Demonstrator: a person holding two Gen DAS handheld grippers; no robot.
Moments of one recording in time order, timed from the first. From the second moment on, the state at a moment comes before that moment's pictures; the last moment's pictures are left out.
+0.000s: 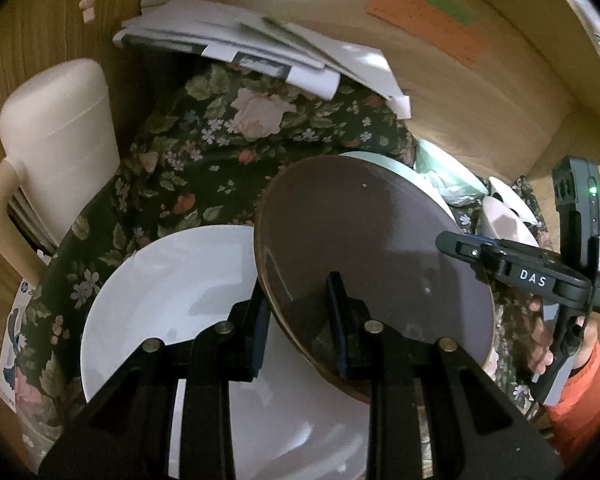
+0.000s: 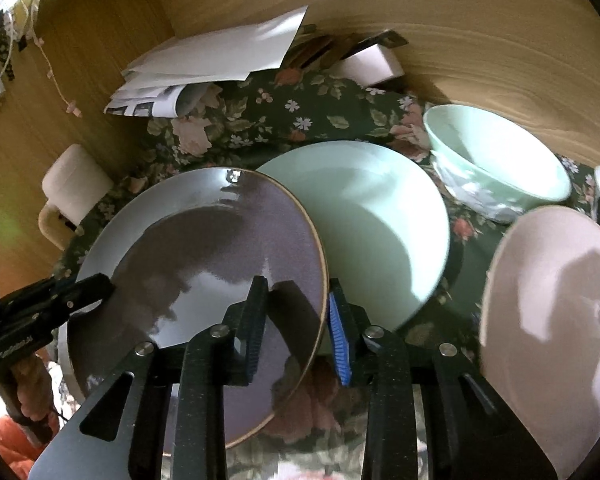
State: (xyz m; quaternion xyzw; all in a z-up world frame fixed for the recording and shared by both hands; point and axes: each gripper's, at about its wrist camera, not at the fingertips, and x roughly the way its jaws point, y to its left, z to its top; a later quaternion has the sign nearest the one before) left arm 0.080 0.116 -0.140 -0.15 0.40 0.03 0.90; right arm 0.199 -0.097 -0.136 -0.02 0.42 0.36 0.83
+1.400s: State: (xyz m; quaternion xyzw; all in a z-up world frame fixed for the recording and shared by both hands) left arm 0.054 -0.011 -0.150 -0.10 0.42 -0.05 0.90; right arm 0.109 -0.241 -0.160 0.08 0.42 0.27 0.86
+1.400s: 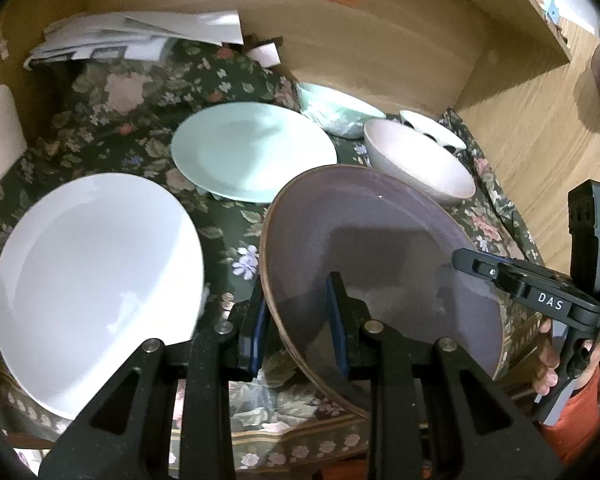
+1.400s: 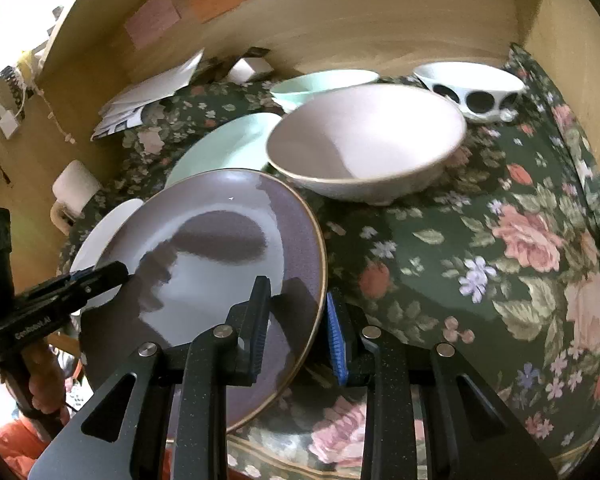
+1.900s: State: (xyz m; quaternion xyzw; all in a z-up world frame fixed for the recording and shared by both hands) left arm 0.073 -0.017 -0.179 -0.11 0.46 -0.06 0.88; right arm 0.117 -0.247 -0.175 0.08 0.42 0.25 0.87
